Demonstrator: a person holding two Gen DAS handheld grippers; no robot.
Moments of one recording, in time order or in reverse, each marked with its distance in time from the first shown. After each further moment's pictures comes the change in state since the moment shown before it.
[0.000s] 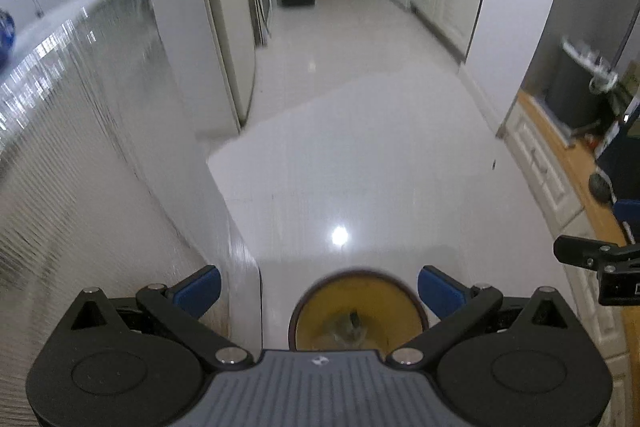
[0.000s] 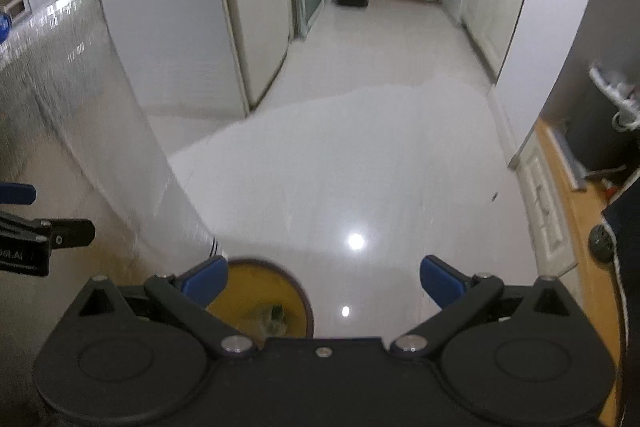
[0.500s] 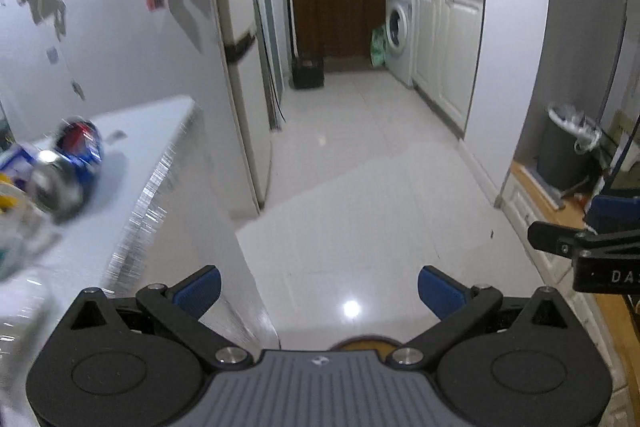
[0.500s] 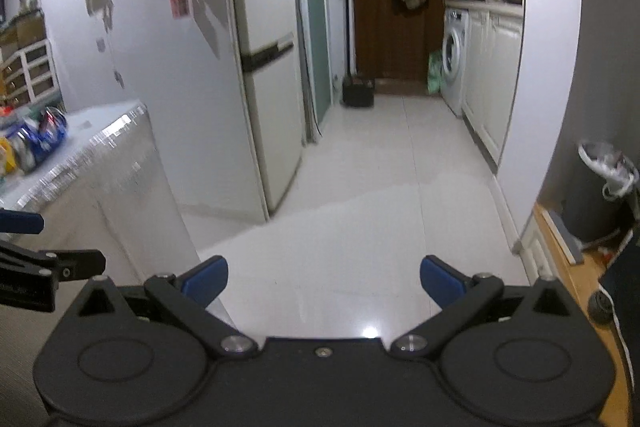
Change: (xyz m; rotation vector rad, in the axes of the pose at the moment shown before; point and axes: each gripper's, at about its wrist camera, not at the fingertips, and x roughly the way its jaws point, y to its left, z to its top) left arm -0.119 0.004 0.011 0.010 -0.243 0.049; right arm -0.094 0.019 0.024 0.016 -0.304 0.046
